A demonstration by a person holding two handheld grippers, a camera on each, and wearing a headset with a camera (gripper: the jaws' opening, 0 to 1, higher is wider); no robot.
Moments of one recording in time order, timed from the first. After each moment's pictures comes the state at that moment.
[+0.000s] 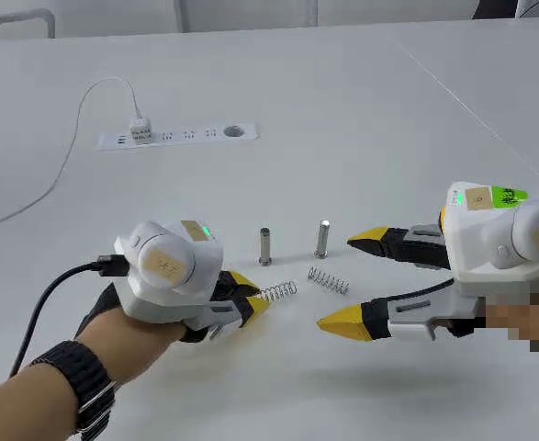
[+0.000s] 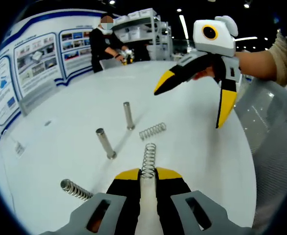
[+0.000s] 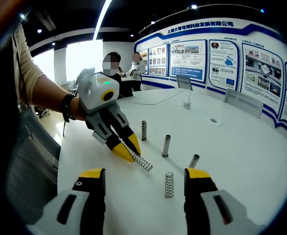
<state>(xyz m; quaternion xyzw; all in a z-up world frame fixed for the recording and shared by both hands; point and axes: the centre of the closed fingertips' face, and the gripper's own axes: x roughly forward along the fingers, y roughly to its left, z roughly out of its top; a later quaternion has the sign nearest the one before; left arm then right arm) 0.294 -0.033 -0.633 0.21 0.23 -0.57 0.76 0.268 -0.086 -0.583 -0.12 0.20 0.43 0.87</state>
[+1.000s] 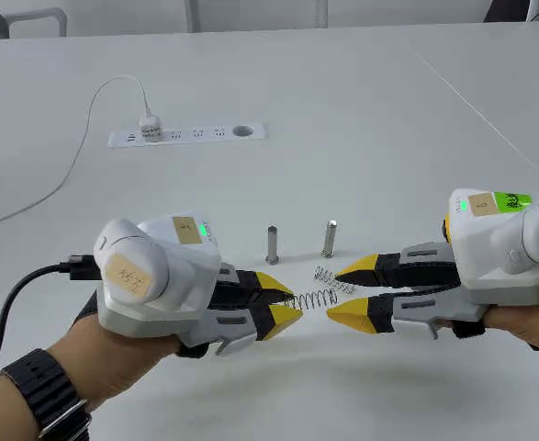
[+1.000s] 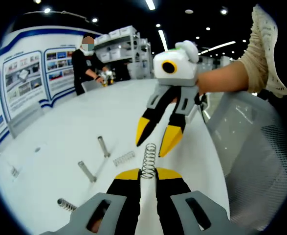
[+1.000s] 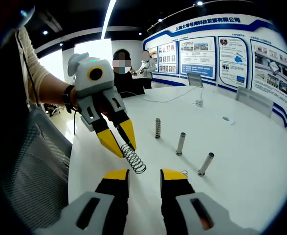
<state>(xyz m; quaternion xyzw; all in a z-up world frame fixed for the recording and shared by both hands) 0.246 -0.048 -0.584 0.18 0.16 -0.64 0.73 0.250 -0.072 -0.587 -0.11 0.22 0.47 0.85</state>
